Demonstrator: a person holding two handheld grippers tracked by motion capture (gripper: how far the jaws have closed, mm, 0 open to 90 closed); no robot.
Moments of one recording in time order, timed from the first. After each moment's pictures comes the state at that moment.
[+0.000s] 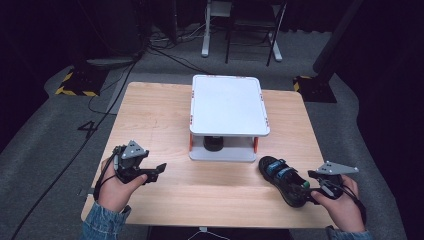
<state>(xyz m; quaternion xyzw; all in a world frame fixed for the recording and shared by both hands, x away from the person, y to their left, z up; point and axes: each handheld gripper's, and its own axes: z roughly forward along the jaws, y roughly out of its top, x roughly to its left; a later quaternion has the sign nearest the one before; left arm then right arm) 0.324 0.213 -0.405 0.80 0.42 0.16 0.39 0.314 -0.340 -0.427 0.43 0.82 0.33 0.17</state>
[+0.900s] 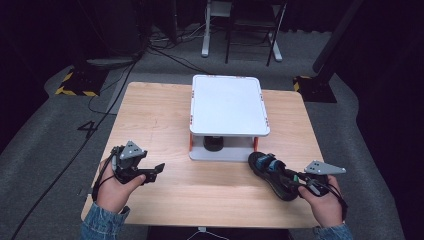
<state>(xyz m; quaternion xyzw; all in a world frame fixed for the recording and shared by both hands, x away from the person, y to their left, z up) 0.322 0.217 -0.407 0.80 0.43 0.16 0.39 0.320 -0.310 -0.437 0.39 0.80 0.42 0.16</state>
